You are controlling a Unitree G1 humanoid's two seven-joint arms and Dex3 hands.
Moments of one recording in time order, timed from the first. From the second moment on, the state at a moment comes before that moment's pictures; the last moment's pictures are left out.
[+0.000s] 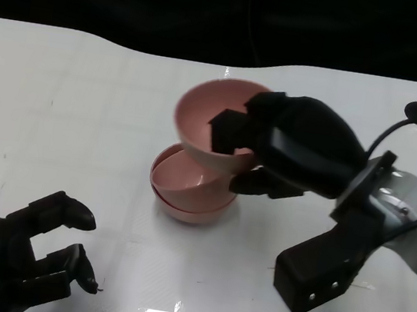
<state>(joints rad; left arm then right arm) 0.18 0.19 0.17 -0.34 -0.58 0.62 -0.26 -0.70 -0.31 0.50 0.42 -0.81 -0.60 -0.13</state>
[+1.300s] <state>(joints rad) 0.18 0.19 0.18 -0.33 -0.56 0.59 -0.29 -0.70 -0.25 0.53 0.60 -0.84 -0.61 -0.21</state>
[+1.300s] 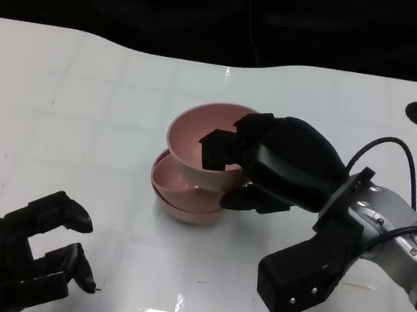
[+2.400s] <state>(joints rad) 0.21 0.17 0.17 -0.35 -0.56 0.60 -0.27 -0.74 -0.22 0.57 0.69 -0.85 -0.64 -0.27</state>
